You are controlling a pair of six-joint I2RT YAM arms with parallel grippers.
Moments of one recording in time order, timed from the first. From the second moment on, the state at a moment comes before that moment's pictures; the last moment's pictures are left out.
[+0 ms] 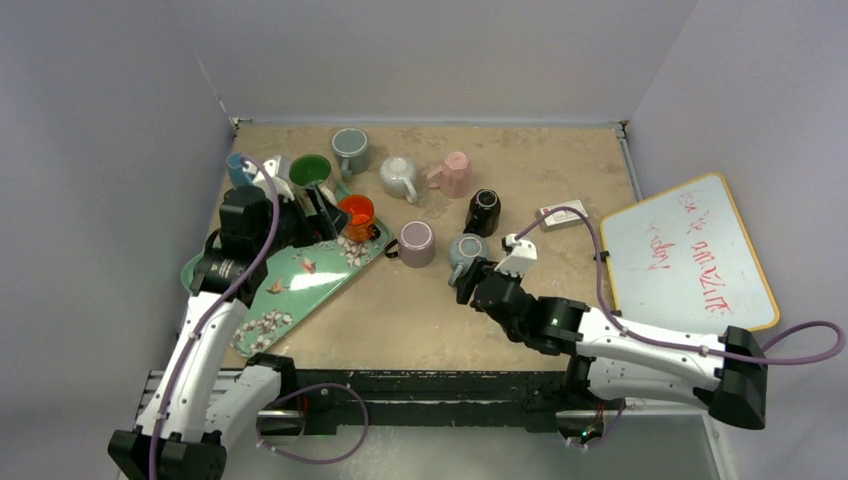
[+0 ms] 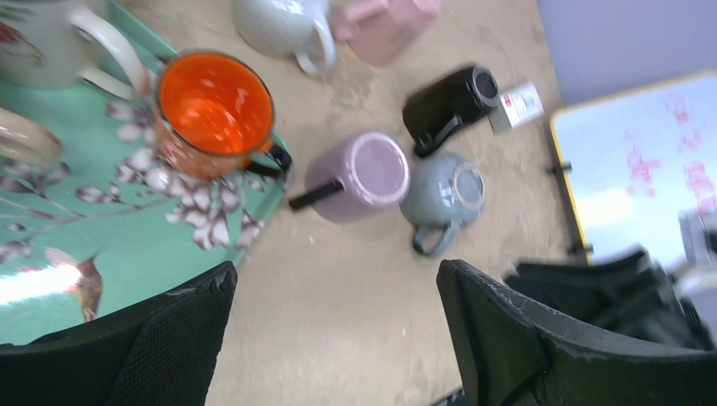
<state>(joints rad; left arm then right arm) -0.16 0.86 0.93 -0.51 0.30 -0.48 1.14 0.97 0.64 -0.37 0.70 1.00</state>
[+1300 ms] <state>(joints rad) -0.16 0.74 0.87 -0.67 0.45 -0.35 0.95 1.55 0.86 -0.36 0.59 1.19</state>
